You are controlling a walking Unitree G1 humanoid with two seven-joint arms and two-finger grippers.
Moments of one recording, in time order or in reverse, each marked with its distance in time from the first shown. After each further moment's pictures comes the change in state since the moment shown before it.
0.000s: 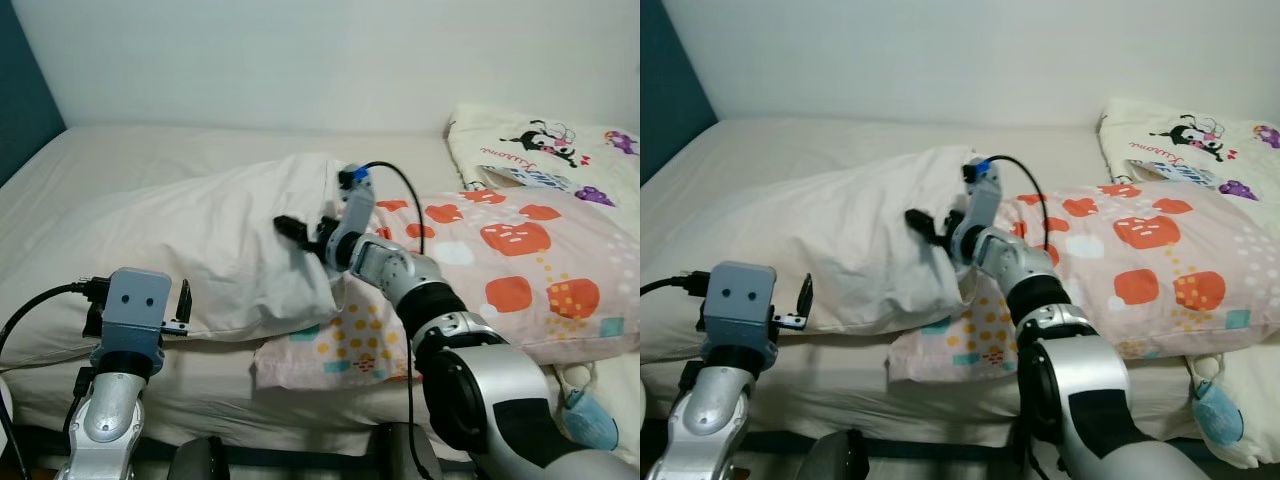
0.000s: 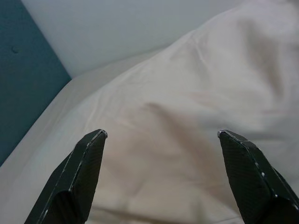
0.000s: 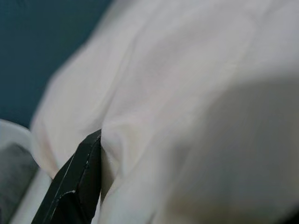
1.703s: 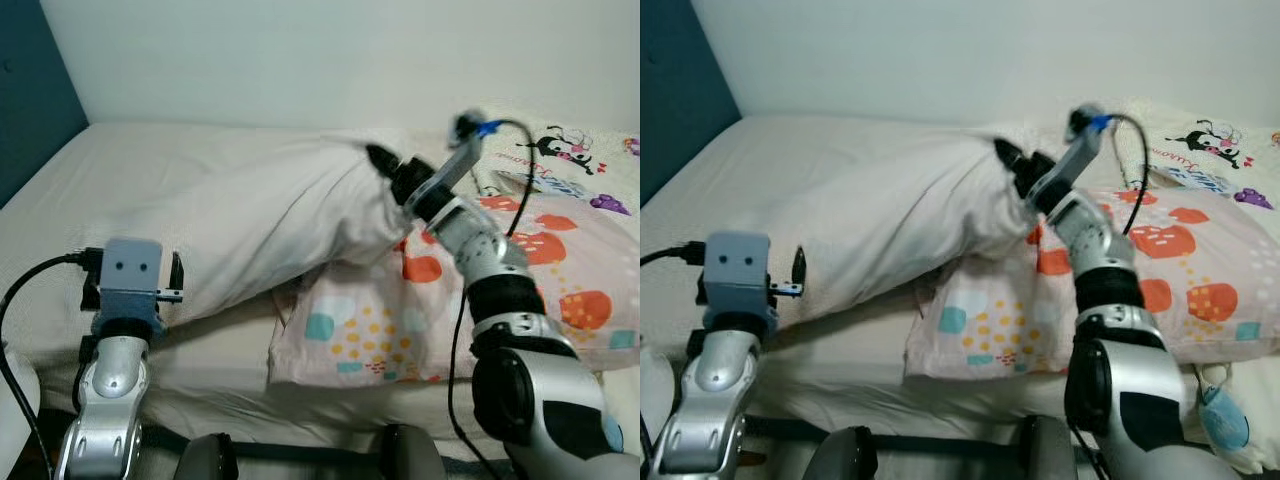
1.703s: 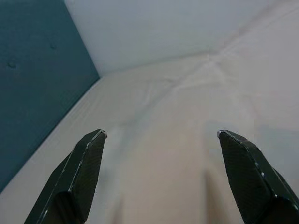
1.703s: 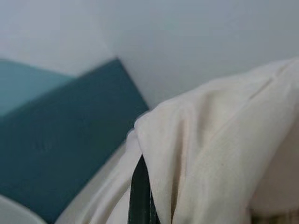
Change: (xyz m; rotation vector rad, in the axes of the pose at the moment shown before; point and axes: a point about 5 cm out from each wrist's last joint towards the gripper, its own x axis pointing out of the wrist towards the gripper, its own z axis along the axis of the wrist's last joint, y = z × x) left arm 0.034 0.007 0.002 -0.038 -0.008 0.107; right arm -0.087 -0.042 0.105 -0.059 -0.625 0.136
